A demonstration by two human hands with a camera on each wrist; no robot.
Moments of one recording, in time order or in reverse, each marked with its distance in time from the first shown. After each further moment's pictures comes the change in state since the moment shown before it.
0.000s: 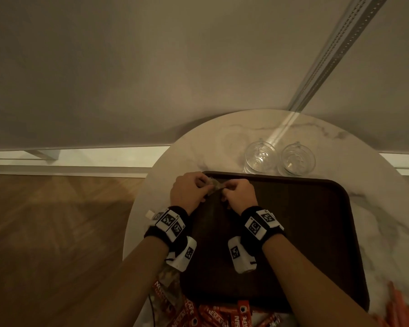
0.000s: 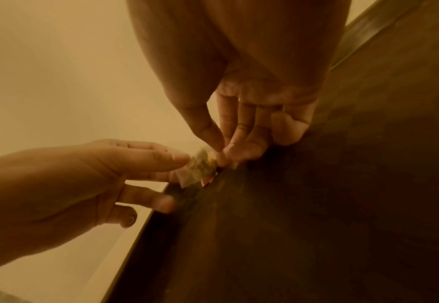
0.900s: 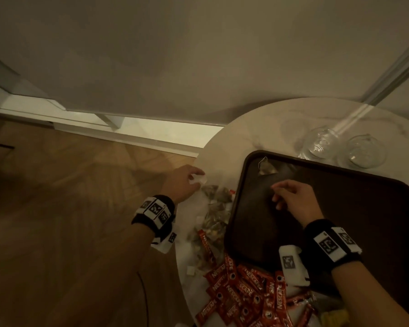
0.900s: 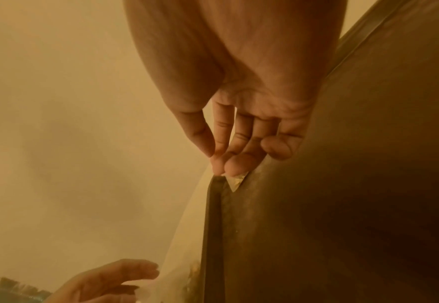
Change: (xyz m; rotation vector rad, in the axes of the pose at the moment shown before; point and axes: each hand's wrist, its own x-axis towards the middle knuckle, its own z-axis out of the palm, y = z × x) left_hand -0.088 -0.092 -0.120 0.267 -0.038 -0.071; right_hand -0.078 0.006 -0.006 0.146 -0.111 -0.061
